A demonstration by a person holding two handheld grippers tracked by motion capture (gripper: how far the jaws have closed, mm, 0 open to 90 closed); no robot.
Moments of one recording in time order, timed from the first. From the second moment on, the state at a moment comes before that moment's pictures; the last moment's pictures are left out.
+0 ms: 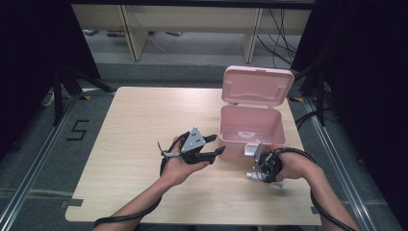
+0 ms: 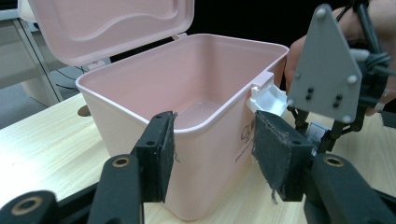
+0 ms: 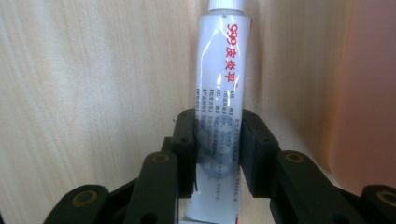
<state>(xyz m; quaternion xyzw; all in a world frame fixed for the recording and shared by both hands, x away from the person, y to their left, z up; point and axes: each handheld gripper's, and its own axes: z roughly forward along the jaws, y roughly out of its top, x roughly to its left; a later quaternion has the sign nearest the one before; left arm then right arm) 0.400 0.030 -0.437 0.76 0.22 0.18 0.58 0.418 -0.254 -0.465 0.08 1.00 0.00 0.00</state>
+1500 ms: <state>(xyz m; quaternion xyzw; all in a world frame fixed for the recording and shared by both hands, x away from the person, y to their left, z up) 0.399 0.030 -0.439 0.77 0.22 0.17 0.58 0.412 -0.257 -0.391 0.06 1.00 0.01 0.03</state>
